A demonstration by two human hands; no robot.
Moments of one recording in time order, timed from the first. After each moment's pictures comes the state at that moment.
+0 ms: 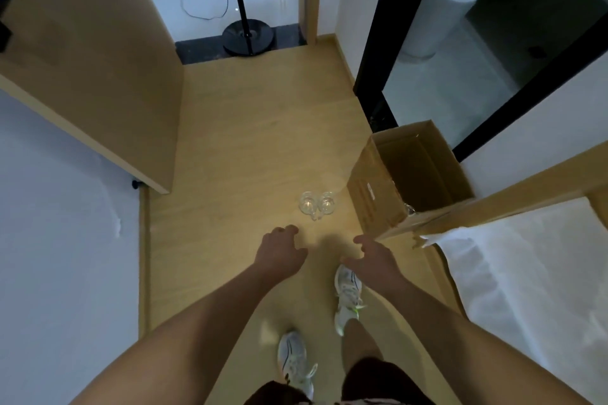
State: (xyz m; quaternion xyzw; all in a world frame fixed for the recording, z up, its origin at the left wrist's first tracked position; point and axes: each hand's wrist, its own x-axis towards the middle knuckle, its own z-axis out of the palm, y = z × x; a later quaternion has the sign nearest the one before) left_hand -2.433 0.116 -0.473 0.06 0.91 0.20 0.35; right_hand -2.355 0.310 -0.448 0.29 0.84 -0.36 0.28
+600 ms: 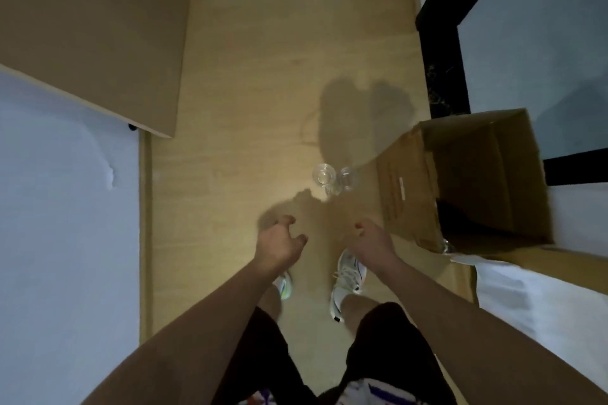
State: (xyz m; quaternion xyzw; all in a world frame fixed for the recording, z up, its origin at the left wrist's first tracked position) left_hand -2.543 0.181 -0.602 -0.14 0.87 0.24 0.41; right_hand -2.521 0.380 -0.603 0.31 0.77 -0.40 0.39
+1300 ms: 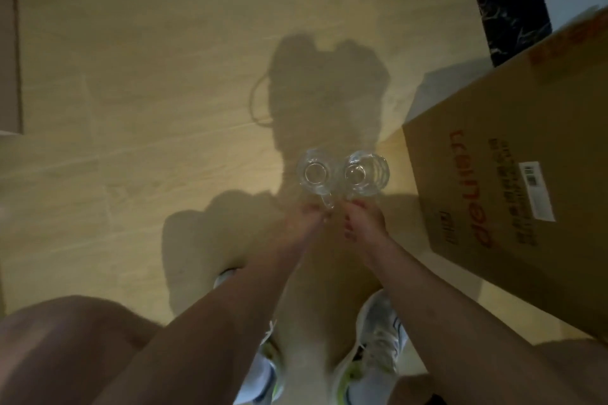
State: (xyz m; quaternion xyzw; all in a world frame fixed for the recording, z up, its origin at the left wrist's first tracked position) left_hand -2.632 0.233 -1.055 -0.27 0.70 0.45 0.48; right_hand -2.600 0.350 -1.059 0.56 0.53 -0.60 0.22
